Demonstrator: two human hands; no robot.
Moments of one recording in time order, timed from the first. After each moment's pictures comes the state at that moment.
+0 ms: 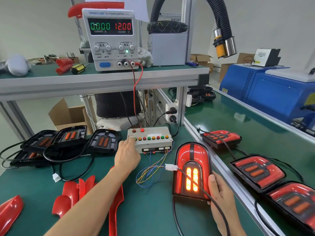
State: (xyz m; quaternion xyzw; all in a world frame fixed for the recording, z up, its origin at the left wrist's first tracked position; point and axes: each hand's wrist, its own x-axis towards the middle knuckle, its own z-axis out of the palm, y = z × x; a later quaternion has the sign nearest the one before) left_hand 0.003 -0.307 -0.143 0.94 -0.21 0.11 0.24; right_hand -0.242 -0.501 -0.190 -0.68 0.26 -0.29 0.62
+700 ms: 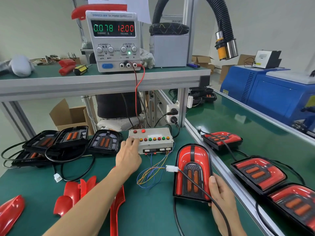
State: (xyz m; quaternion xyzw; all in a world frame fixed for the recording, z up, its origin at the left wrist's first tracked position) left_hand 0.000 -0.306 -0.140 0.95 -0.24 0.10 0.16; right_hand -0.241 -0.502 -0.191 -0.68 0.24 -0.28 0.63
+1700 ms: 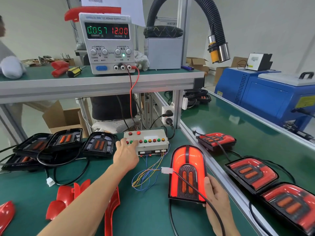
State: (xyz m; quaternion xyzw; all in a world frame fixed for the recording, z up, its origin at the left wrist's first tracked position) left_hand 0.008 -0.319 -0.129 0.97 -0.20 0.03 0.11; right_hand -0.240 -0.502 -0.193 -0.68 0.25 -0.30 0.62
